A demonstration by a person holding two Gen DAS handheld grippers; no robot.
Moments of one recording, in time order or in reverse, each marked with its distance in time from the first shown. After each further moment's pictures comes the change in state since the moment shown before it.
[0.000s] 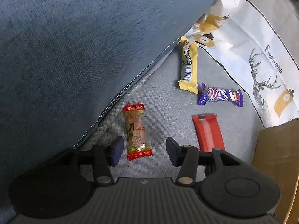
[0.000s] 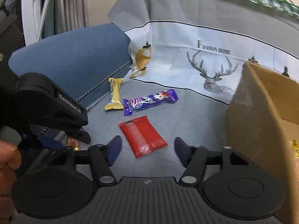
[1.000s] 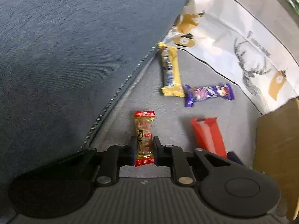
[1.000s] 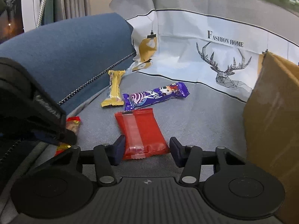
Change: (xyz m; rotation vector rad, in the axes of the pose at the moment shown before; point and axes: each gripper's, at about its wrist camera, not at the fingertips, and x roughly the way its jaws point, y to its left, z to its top) left arm -0.002 -0.019 0.000 0.187 -0.067 -0.018; right arm 0.029 -0.007 0.002 0.032 0.020 0.052
